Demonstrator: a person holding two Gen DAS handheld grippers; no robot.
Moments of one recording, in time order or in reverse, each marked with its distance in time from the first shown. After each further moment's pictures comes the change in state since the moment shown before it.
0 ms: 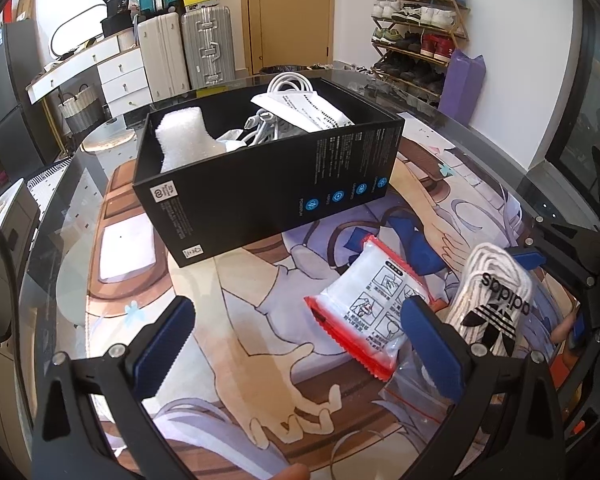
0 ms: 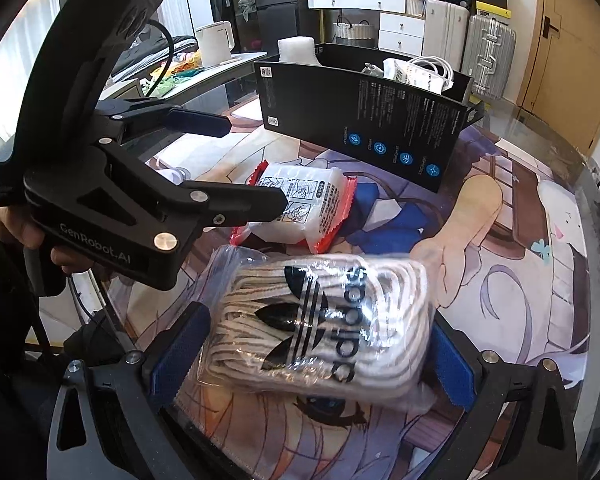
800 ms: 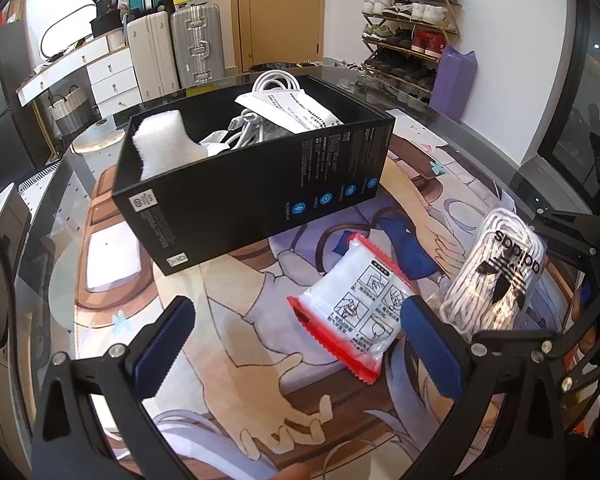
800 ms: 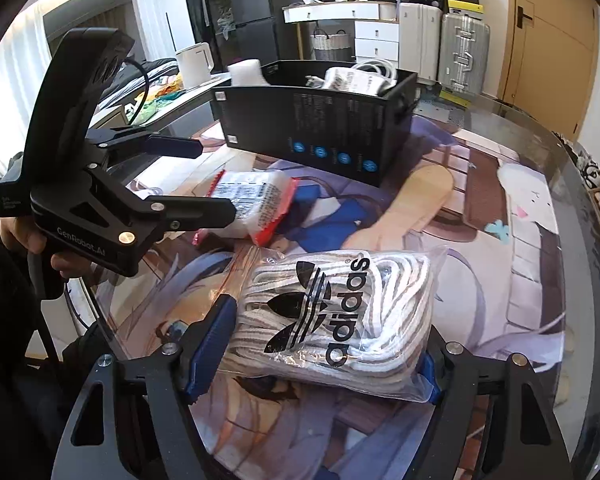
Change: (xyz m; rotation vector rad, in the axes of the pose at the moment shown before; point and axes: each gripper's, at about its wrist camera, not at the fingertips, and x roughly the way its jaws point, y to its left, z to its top) left arm 0.006 -0.005 0.007 0.019 0.014 -0.032; right arm -0.024 -0.039 -0.015 0.087 -0.056 -0.013
